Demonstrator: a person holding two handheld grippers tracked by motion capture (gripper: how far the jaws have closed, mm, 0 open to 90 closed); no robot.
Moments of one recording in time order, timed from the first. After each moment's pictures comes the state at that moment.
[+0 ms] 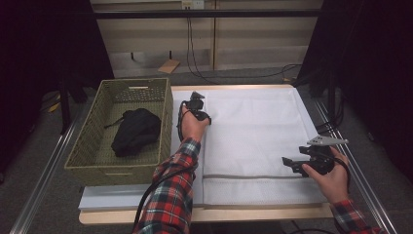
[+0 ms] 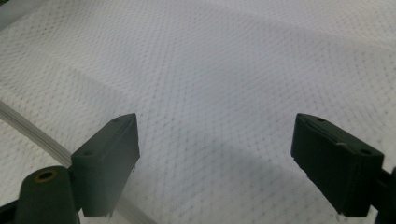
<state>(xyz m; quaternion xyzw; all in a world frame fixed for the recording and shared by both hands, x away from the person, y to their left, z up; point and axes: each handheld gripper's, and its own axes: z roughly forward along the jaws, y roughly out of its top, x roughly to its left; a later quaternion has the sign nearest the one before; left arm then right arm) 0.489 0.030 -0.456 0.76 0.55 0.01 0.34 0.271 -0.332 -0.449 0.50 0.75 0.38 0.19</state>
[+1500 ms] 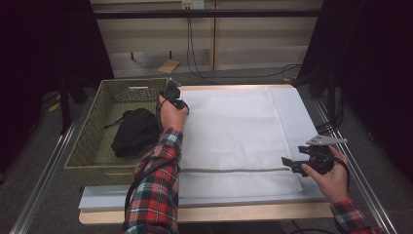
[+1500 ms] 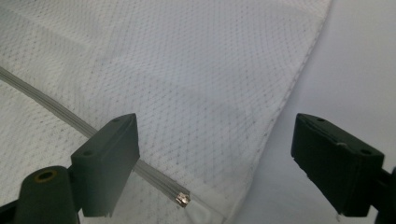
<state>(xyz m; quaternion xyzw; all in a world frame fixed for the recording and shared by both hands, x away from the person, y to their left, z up) 0.494 0.092 -0.409 0.72 0.61 0.06 0.31 0.271 -0.330 -0.447 0.49 0.76 0.37 0.20</state>
